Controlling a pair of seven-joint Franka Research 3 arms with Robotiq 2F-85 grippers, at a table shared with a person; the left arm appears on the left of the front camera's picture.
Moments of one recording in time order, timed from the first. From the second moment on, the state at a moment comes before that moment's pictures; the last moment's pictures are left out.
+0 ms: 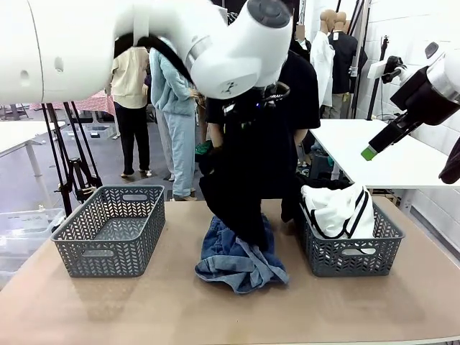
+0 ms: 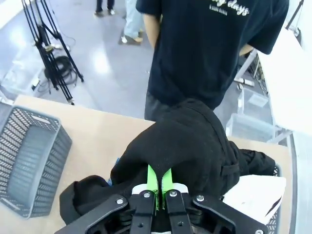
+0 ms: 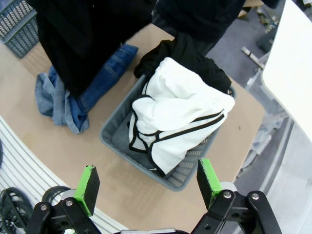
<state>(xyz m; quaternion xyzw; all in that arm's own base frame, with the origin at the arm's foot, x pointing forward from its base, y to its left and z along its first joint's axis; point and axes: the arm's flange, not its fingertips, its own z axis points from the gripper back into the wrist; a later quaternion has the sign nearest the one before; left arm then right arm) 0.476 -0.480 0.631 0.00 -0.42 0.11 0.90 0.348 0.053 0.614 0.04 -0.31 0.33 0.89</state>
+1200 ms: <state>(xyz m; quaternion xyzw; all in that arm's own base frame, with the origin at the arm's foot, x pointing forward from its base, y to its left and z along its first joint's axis) 0.439 -0.497 0.654 0.01 -0.45 0.11 0.89 0.349 0.053 0.614 0.04 -0.31 0.33 0.89</state>
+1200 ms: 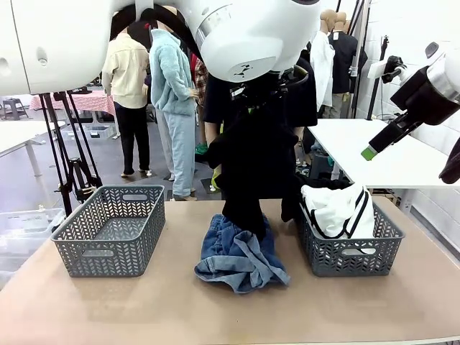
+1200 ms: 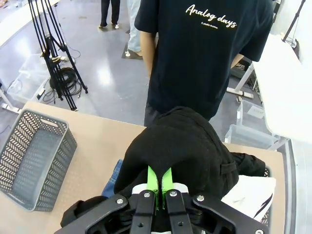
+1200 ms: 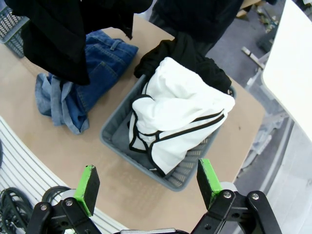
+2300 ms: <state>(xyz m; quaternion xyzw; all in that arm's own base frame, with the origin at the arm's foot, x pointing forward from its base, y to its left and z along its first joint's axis) 0.439 -0.497 0.654 0.01 -0.45 0.11 0.89 0.349 0.053 0.614 0.04 -0.31 0.33 0.89</state>
